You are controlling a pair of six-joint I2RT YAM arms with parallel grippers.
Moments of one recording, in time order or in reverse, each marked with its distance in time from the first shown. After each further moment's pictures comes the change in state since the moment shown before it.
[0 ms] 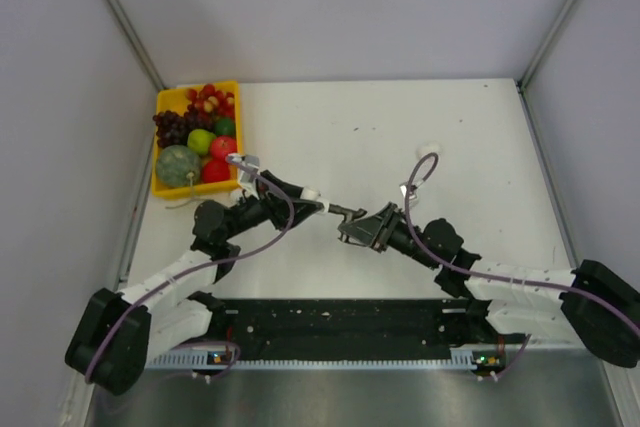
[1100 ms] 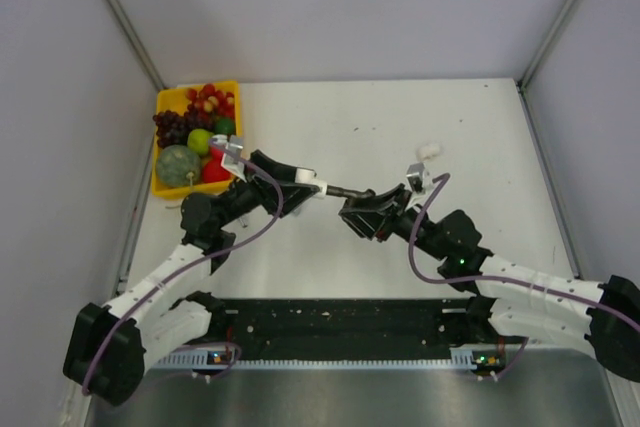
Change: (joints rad) left arm 0.018 -0.048 0.118 -0.045 -0.023 -0.138; right arm 0.001 -0.087 0.102 0.021 -0.053 -0.596
